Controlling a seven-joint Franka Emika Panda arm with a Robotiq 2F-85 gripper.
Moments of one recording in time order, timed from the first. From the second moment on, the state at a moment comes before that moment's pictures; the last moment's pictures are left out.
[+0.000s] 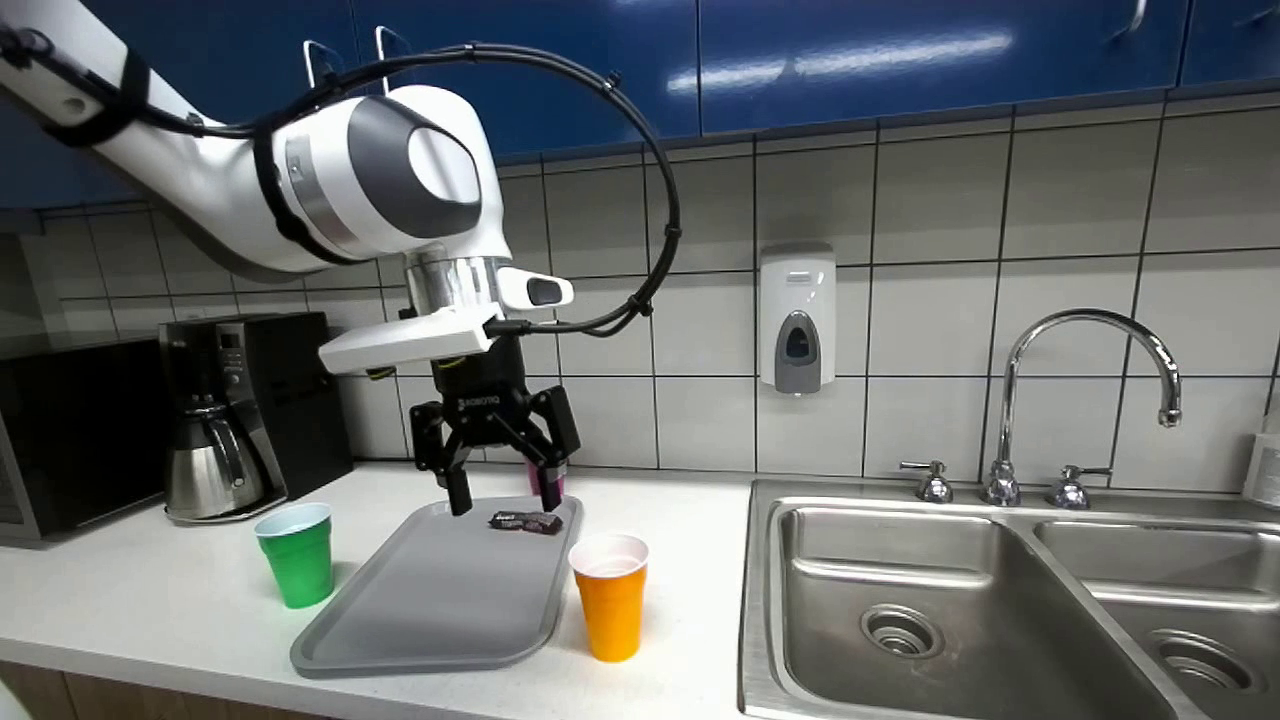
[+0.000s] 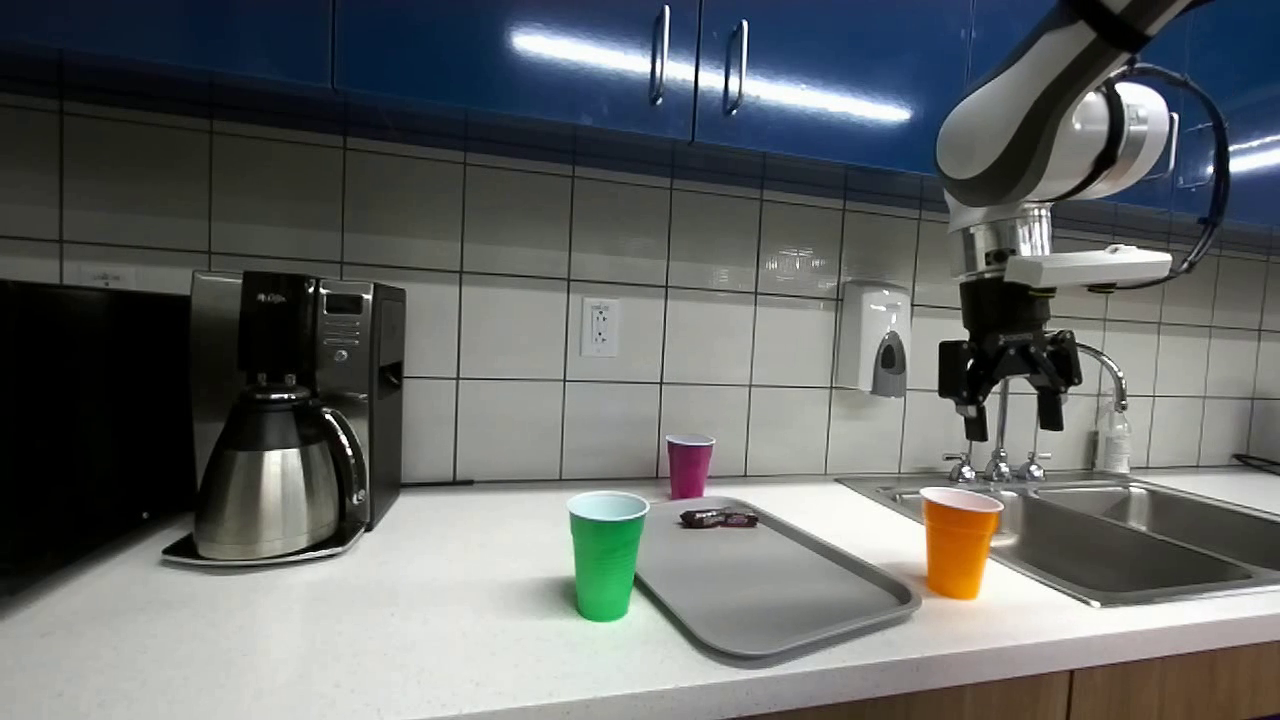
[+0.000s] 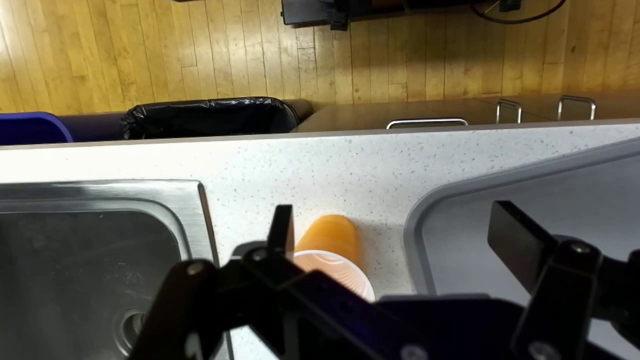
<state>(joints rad) -0.08 -0.49 -0.04 -2.65 -0.19 2.10 -0.01</state>
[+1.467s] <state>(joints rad) -0.07 -0.12 -0.03 -2.43 -0.19 2.20 0.09</state>
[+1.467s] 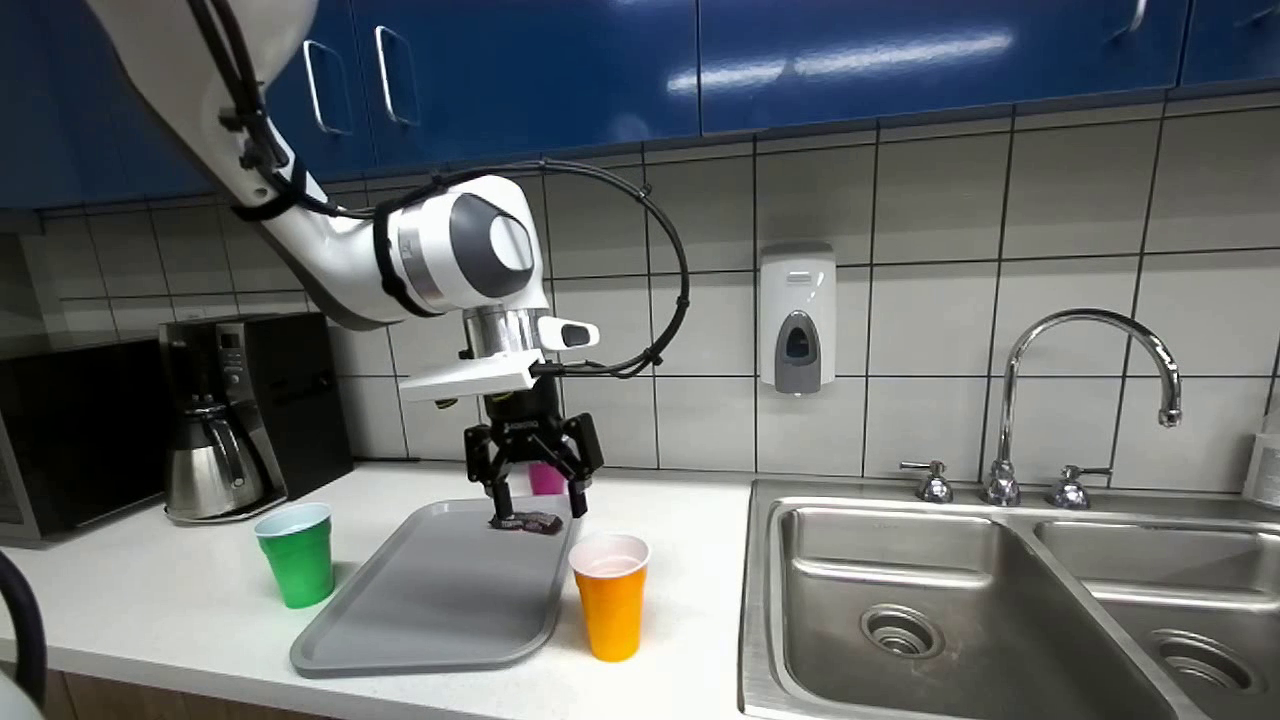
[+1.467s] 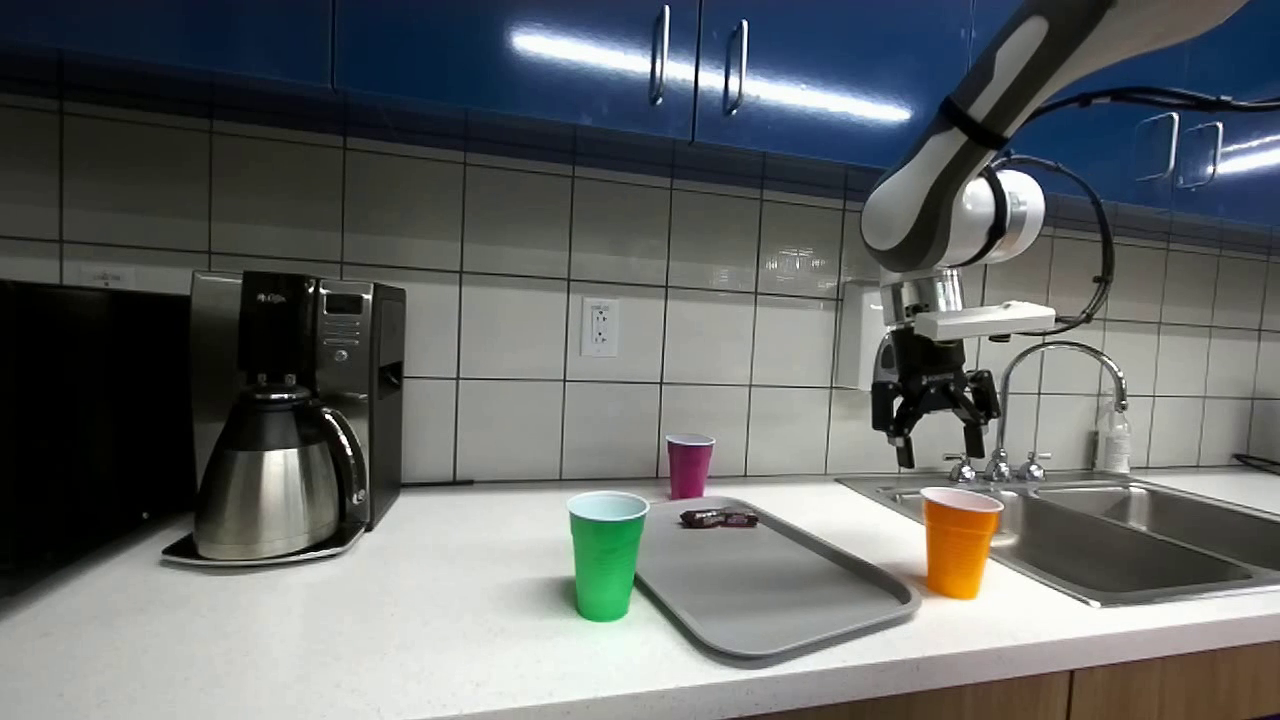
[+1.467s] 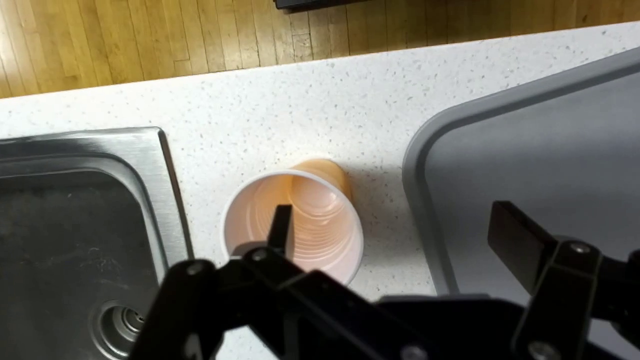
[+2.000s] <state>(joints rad) -0.07 -0.01 -0.03 -2.37 -0.19 2.22 0.13</state>
